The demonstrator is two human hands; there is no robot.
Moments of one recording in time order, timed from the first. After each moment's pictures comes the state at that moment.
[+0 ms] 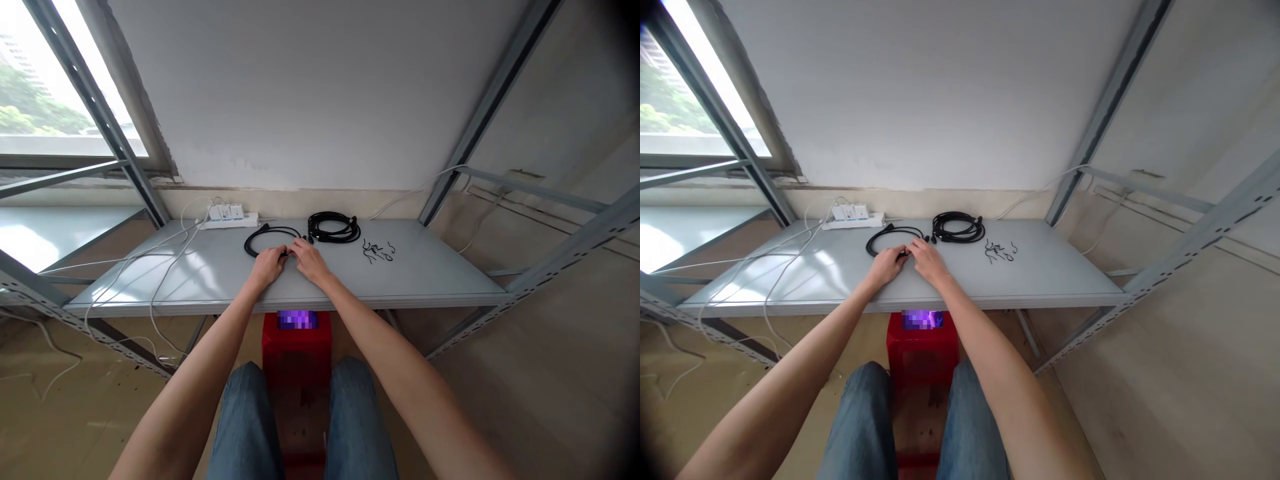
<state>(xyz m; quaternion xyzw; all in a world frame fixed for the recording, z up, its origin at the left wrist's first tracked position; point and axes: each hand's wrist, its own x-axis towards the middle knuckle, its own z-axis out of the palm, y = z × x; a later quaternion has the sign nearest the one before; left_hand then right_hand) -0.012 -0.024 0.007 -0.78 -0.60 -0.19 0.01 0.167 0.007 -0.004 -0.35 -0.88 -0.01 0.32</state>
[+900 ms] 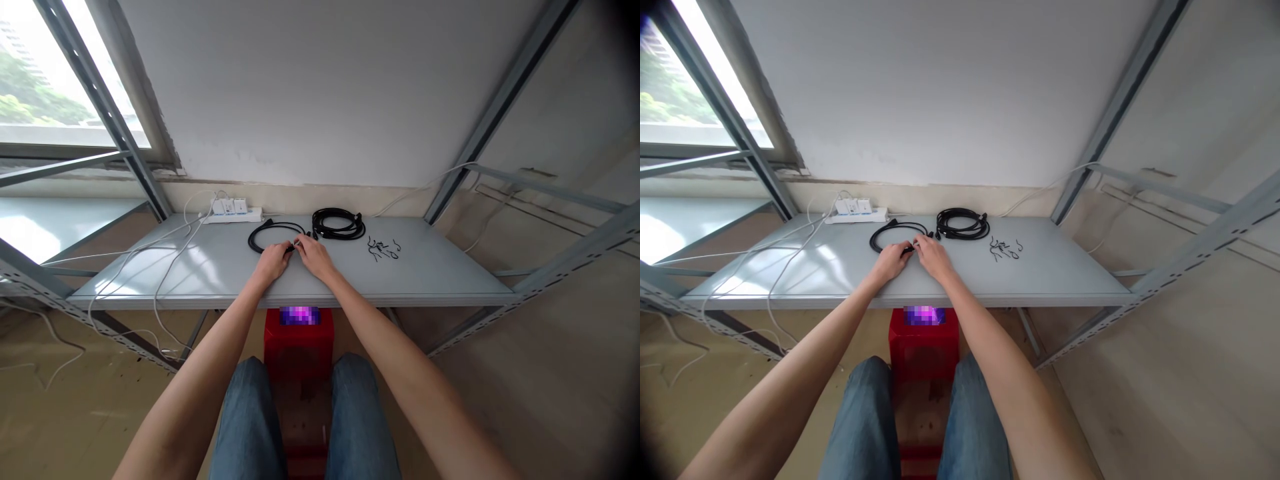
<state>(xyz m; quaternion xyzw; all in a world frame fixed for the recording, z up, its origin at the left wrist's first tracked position) -0.012 -0.027 0.009 -0.78 -0.59 -0.20 -0.02 0.166 0.004 0.000 -0.42 -0.84 0.05 0.34</state>
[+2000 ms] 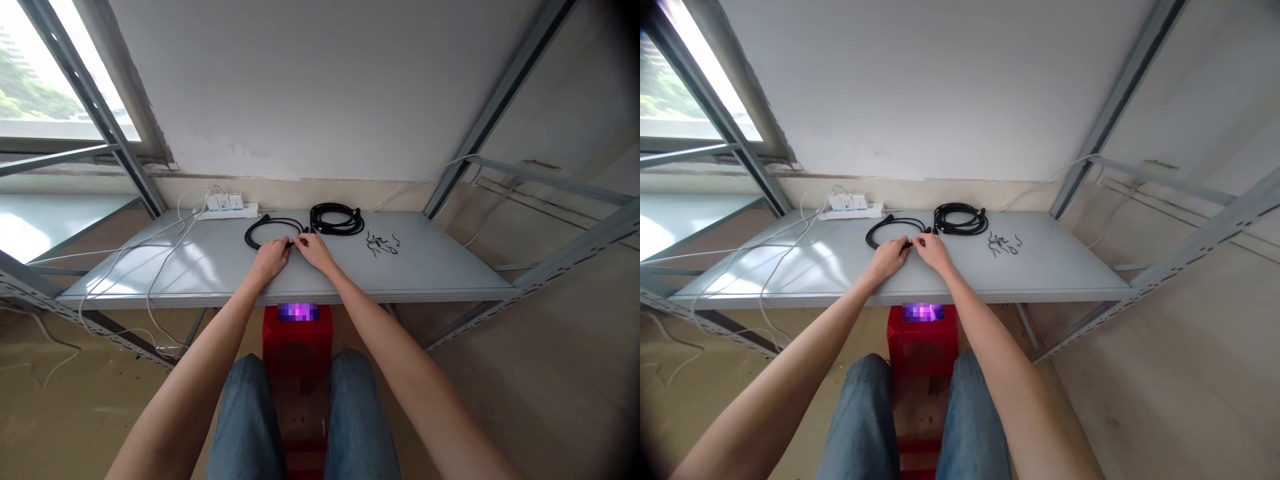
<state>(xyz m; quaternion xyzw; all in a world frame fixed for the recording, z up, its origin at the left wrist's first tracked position) -0.005 -0.028 0.011 -0.78 -0.61 -0.16 0.02 0.168 0.022 -0.005 -0.43 -0.80 0.18 0.39</state>
